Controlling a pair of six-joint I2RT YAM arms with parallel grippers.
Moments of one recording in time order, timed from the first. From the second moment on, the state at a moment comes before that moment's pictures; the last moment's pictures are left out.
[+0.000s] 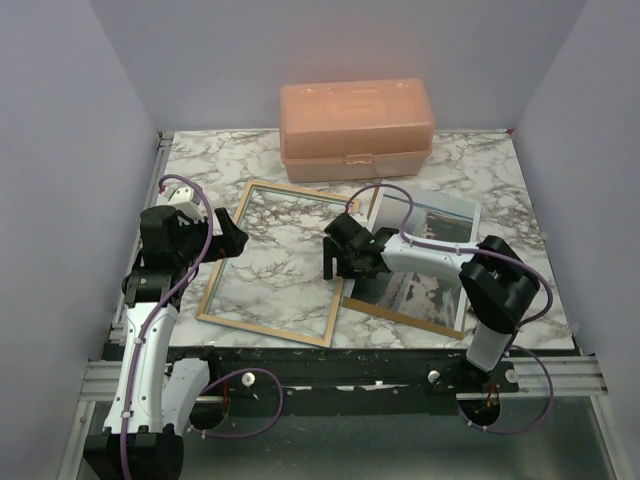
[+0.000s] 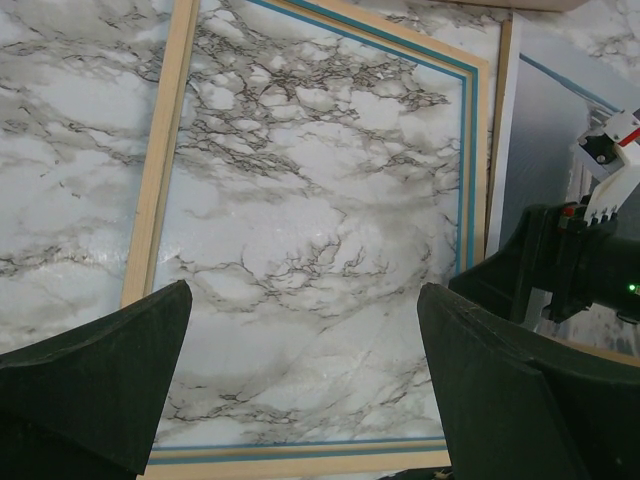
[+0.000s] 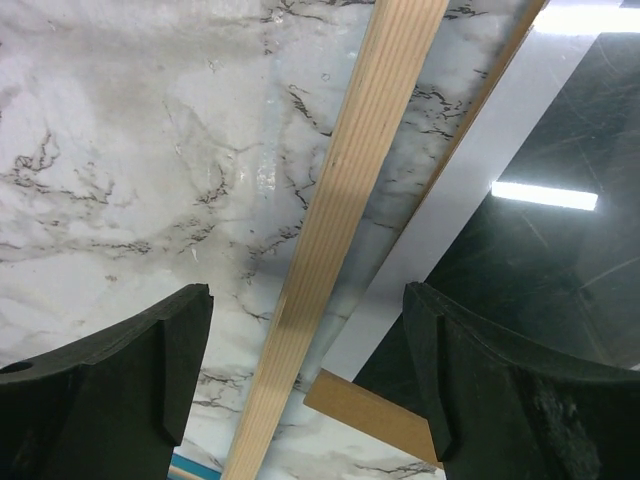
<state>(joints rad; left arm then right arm) 0.03 0.78 0.82 -0.56 0.35 -0.26 0.86 1.76 1.11 -0.43 0.15 0.76</state>
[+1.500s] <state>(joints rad) 0.03 0.81 0.82 -0.56 0.38 -0.26 0.95 1.98 1.38 -0.59 0.38 0.71</state>
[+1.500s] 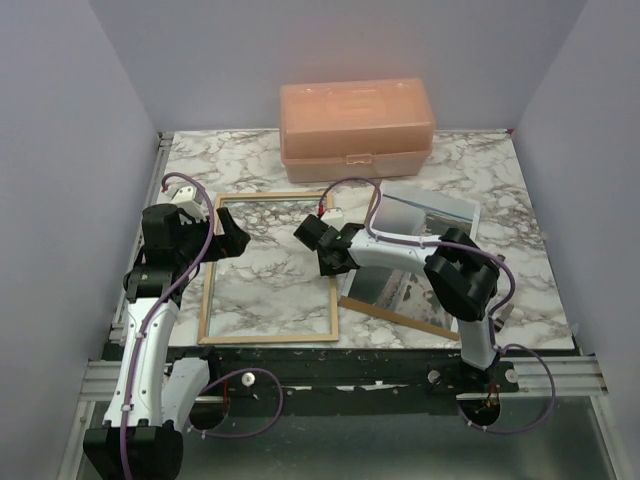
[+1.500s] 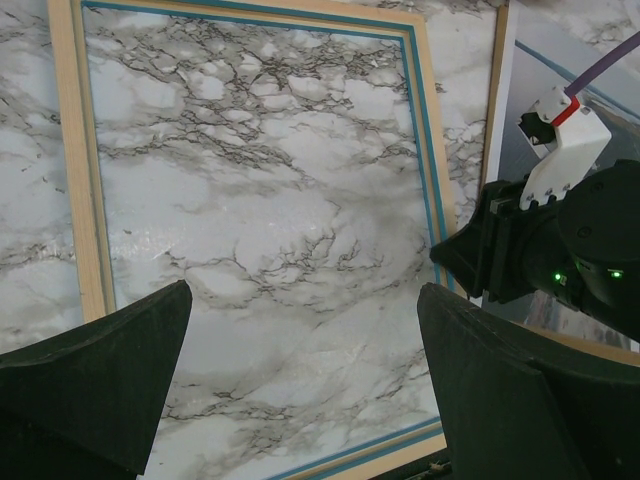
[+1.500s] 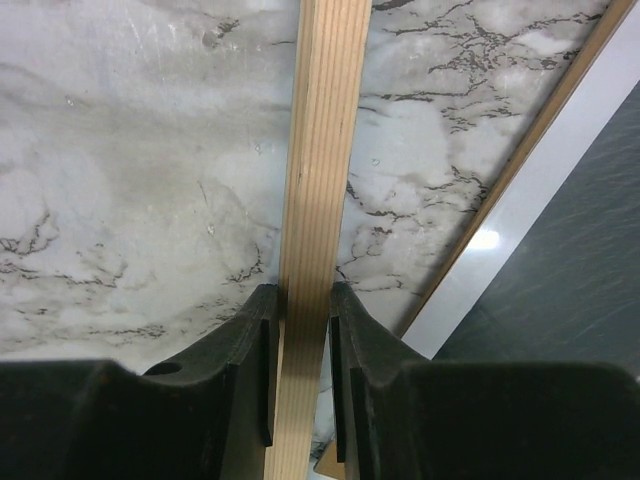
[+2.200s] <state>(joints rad) 0.03 0.83 0.82 -0.56 0.38 -0.26 0.88 2.00 1.40 -0.60 0.38 0.74</state>
